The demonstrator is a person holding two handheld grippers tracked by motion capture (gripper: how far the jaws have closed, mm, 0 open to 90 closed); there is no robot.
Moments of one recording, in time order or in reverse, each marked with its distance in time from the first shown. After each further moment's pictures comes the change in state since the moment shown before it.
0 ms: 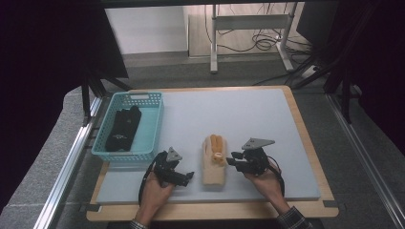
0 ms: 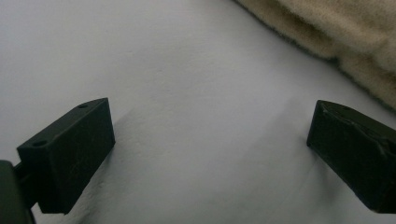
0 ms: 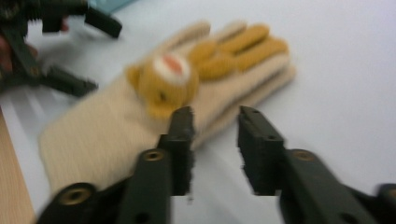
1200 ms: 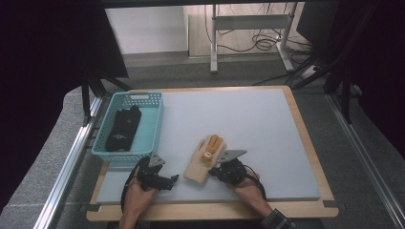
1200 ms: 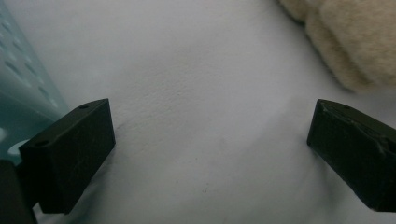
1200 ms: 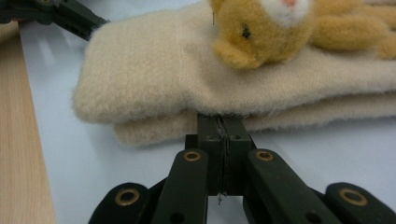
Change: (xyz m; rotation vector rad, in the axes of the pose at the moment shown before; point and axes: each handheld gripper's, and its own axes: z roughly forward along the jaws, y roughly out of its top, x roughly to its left) left arm 0.021 -0.034 -0.031 -0.009 0.054 -0.046; right arm 0.046 -0.004 0.056 0.067 0.116 -0.123
